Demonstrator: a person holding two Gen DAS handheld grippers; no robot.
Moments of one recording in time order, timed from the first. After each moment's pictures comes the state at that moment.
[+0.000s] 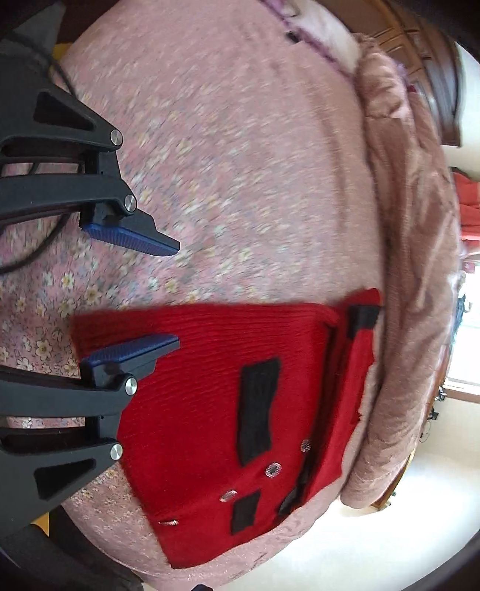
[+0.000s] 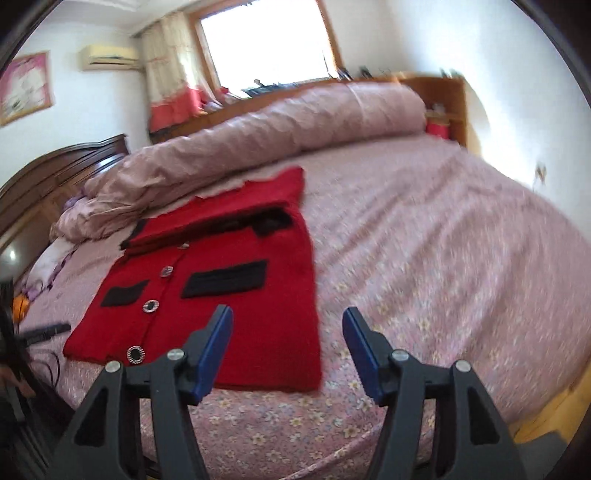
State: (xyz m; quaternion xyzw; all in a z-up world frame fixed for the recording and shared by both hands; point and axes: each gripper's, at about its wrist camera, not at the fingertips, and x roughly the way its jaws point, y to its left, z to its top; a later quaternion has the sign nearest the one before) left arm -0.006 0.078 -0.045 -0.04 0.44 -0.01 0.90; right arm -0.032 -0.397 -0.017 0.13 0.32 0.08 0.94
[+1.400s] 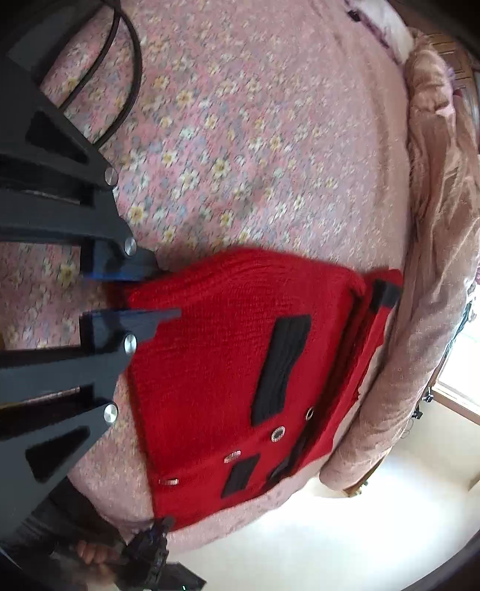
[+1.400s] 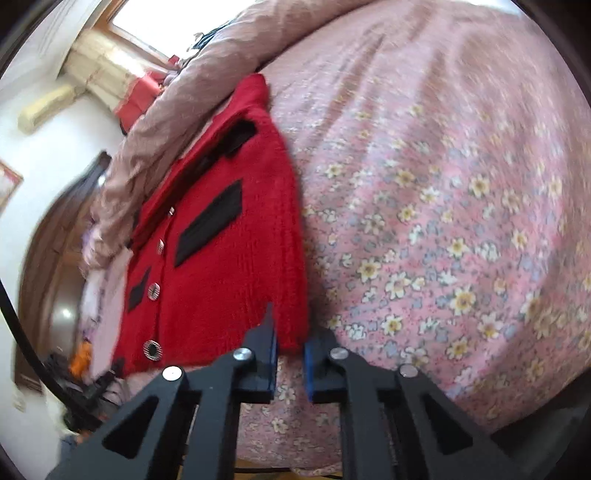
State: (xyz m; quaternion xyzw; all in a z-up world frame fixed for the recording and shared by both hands) left arm -0.027 0.065 -0.059 -0.15 0.44 -0.06 0.89; right arm 0.004 -0.412 -0.096 0.32 0.45 0.13 0.82
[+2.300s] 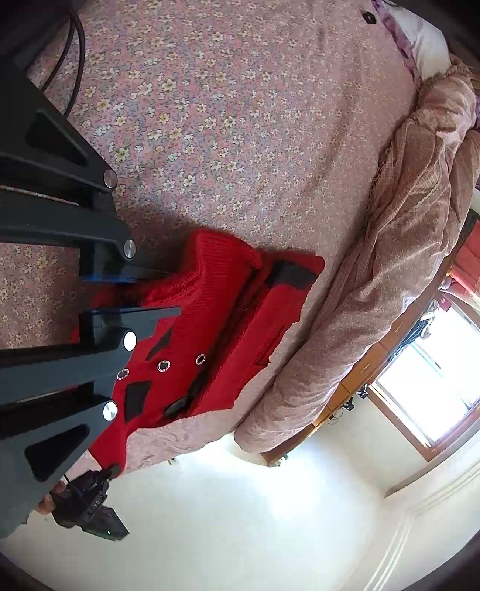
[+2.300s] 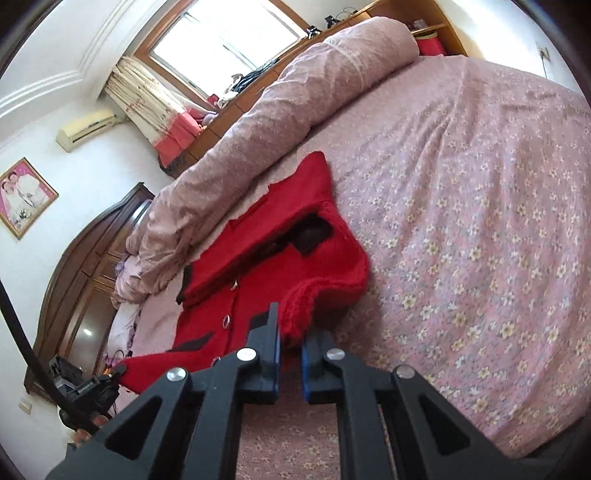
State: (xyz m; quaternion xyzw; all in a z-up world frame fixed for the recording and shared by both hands) left arm -0.001 0.108 0.020 -0.30 0.35 -0.09 0.88; right arm 0.024 -0.410 -0.015 0.32 0.35 0.16 0.86
